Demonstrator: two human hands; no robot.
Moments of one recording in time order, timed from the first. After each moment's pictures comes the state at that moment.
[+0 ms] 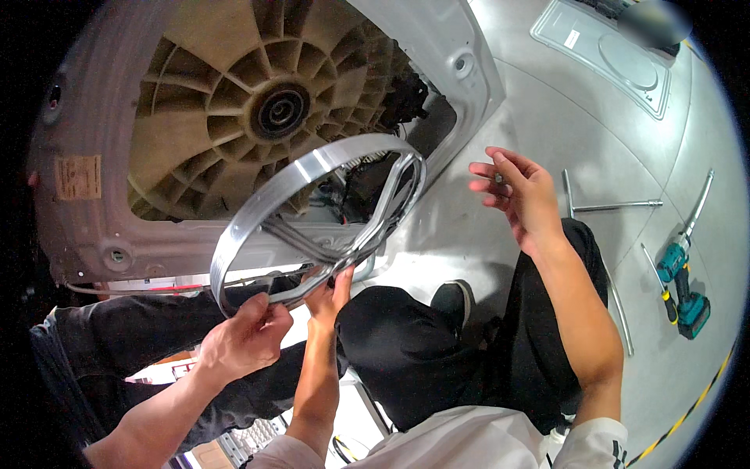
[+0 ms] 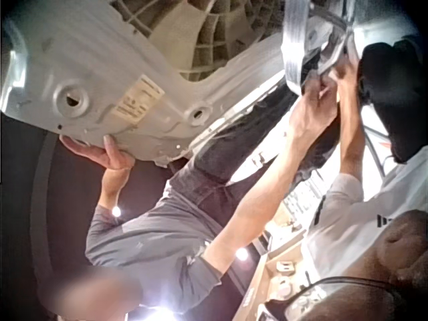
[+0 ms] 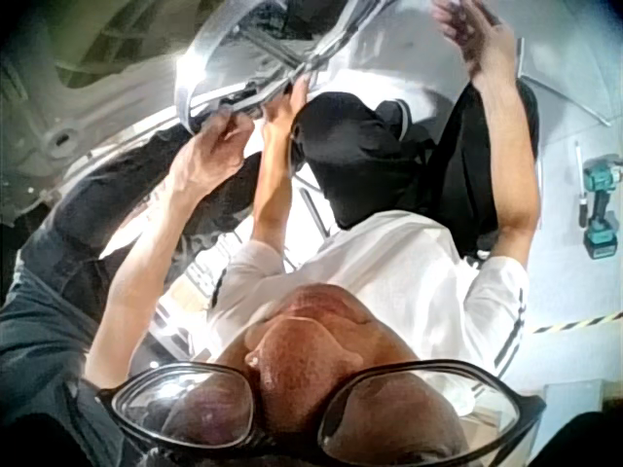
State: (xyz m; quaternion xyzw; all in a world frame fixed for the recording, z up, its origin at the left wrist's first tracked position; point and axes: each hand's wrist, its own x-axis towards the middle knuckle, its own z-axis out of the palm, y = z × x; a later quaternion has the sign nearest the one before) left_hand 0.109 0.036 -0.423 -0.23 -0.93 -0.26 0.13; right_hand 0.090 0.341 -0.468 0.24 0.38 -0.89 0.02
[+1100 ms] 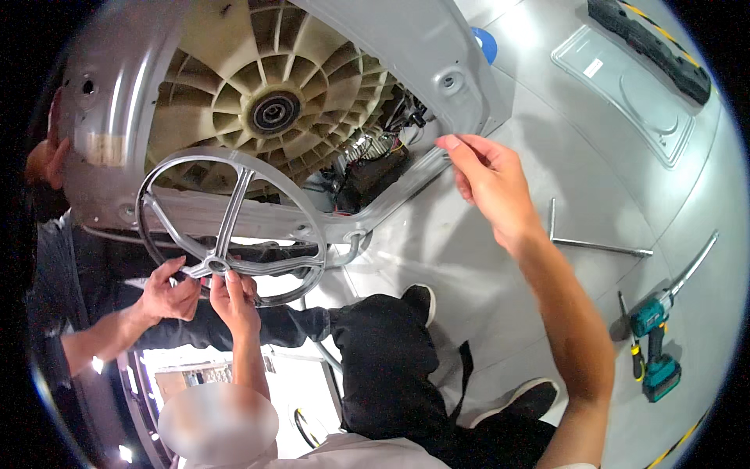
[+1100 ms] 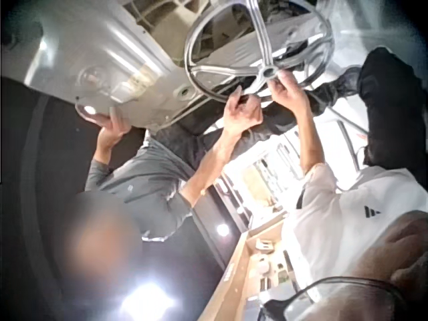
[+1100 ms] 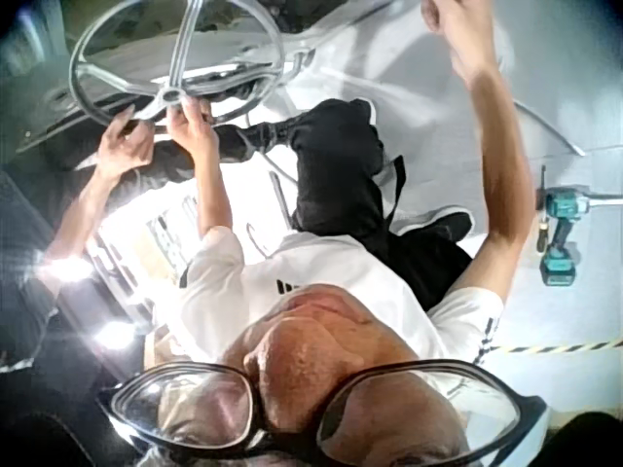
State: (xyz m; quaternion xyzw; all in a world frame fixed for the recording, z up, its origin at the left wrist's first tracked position) left_hand 0.166 0.042 -0.347 -0.01 -0.84 -0.50 0.22; right_hand 0.068 0.396 -0.441 0.07 0.53 -0.84 0.07
